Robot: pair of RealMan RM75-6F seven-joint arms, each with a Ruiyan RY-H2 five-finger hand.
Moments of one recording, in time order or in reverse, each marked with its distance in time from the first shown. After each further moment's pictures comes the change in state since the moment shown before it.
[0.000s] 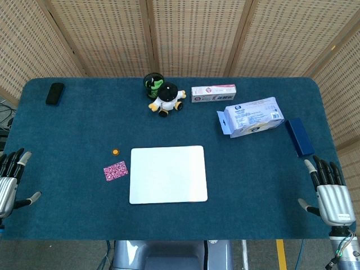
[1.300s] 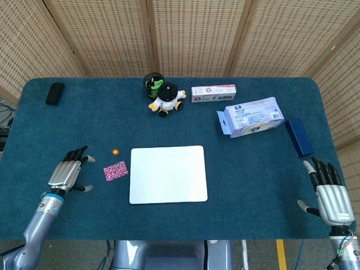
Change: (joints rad) left arm -0.346 -0.170 -0.122 -0.163 -0.572 -0.468 0.325; right arm 0.008 0.017 -0.007 -0.010 0.013 -0.037 0.034
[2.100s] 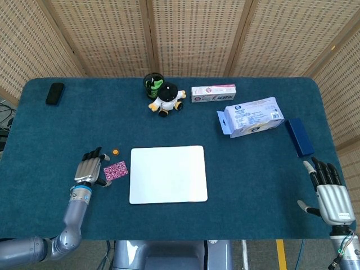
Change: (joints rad) left arm -0.183 -0.280 -0.052 0.133 -0.418 0.130 0.228; right arm 0.004 0.012 -0.005 -0.002 0.002 -0.014 0.029
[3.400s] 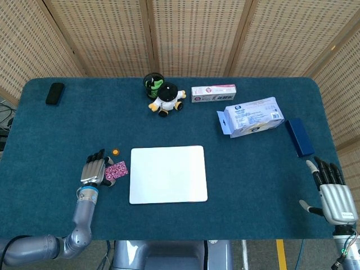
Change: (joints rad) left arm -0.025 -0.089 0.003 0.072 -0.046 0.037 0.015; right arm 0.002 0.018 0.003 -0.001 0.011 -0.009 0.041
